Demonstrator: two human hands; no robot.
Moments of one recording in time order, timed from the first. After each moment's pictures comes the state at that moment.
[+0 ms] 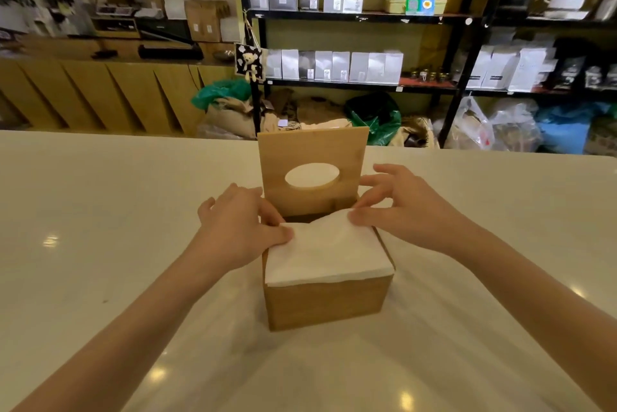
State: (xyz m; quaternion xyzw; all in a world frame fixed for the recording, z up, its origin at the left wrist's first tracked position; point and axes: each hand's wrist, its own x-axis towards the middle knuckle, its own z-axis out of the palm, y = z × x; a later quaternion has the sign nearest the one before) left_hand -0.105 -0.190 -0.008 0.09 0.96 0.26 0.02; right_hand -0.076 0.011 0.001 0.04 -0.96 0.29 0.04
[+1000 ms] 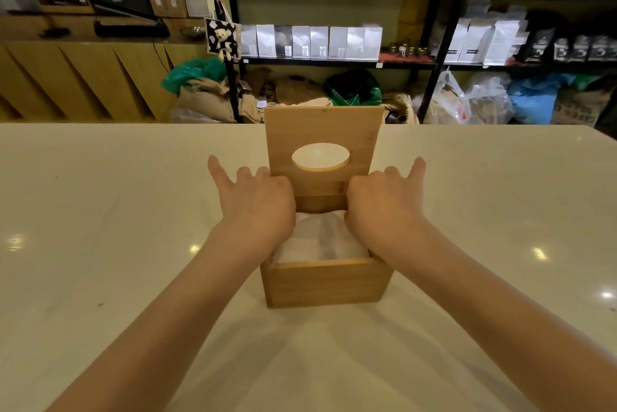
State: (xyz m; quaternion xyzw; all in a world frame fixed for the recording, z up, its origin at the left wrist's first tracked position) left_hand -0.129 -0.169 -0.025 0.15 0.99 -0.04 -0.05; right_hand -0.078 -0.045 -0.013 -0.11 -0.99 -0.09 0.03
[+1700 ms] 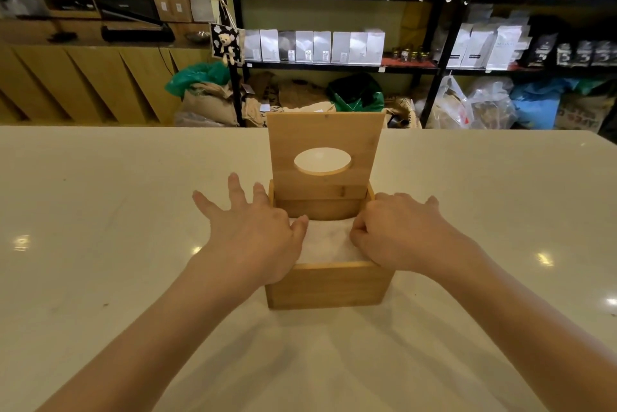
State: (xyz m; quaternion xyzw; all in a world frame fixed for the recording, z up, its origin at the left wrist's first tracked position) left_hand -0.103 -0.183 -0.022 0.15 0.98 -0.05 0.10; right_hand -0.056 -0.040 0.001 -0.09 -0.99 0.01 -0.13
